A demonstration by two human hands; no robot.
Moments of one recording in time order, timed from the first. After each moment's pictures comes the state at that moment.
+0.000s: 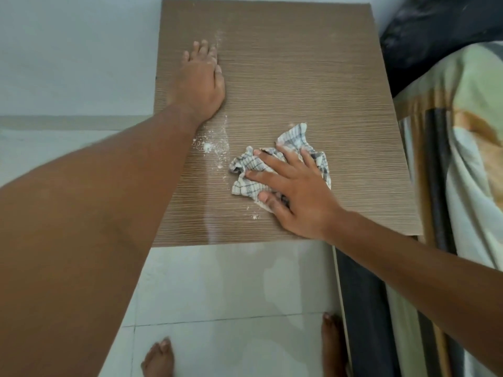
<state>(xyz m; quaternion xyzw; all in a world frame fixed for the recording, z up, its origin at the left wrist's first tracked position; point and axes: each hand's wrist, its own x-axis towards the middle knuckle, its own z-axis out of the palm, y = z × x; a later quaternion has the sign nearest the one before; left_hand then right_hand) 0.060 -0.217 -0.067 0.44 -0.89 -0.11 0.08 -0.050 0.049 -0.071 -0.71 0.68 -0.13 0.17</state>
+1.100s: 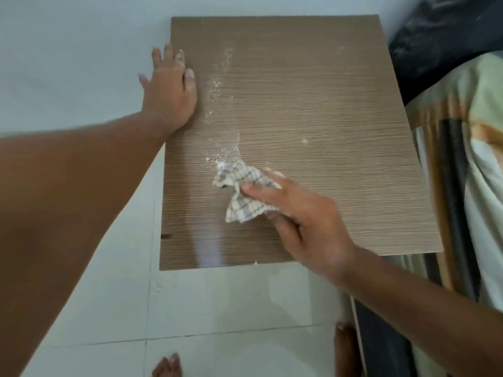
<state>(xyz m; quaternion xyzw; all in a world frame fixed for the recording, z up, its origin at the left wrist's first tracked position) 0.103 -0.255 -0.058 0.50 -0.84 -0.16 0.10 -0.007 0.053 -0.024 -0.67 0.62 -0.38 0.14</state>
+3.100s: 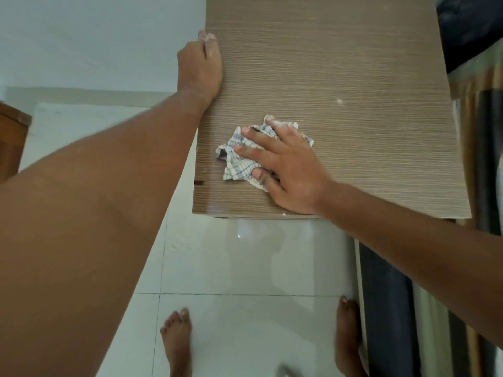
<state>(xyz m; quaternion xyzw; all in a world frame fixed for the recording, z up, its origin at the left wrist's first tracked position) 0.130 -0.217 -0.067 0.58 -0.71 -0.29 0.26 0.023 0.010 -0.071 -0.75 0.62 -0.12 0.17</state>
